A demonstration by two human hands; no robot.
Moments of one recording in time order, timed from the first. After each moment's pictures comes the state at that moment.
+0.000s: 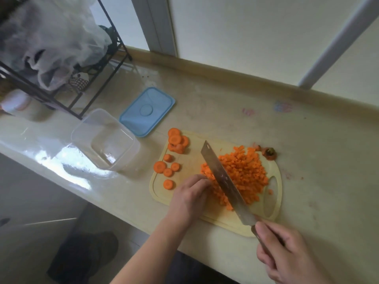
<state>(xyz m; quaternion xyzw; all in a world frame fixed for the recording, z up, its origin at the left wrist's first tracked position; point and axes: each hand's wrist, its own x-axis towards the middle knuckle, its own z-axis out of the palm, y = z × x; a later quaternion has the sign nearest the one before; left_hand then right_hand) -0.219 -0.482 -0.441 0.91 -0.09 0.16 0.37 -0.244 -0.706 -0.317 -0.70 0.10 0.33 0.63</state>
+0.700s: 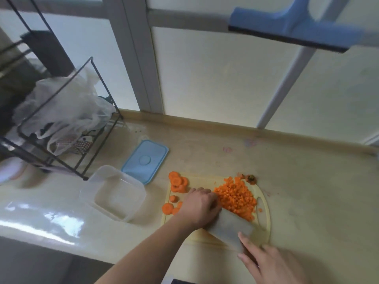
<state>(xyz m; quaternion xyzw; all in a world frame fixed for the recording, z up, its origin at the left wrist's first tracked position) -0.146 -0.460 -0.382 0.94 -0.23 -0.08 0.22 -0.270 -0.660 -0.318 -0.99 -0.11 0.05 0.06</state>
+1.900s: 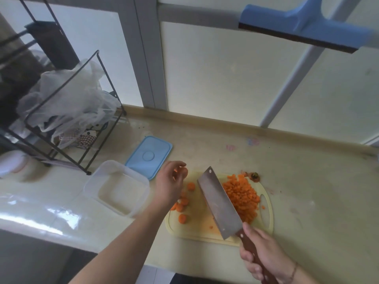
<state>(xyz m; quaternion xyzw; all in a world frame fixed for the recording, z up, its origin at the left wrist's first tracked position) -0.125 -0.390 -0.357 0.86 0.06 0.08 0.50 -0.254 -0.629 -0.302 -0.62 0.25 0.34 0.66</state>
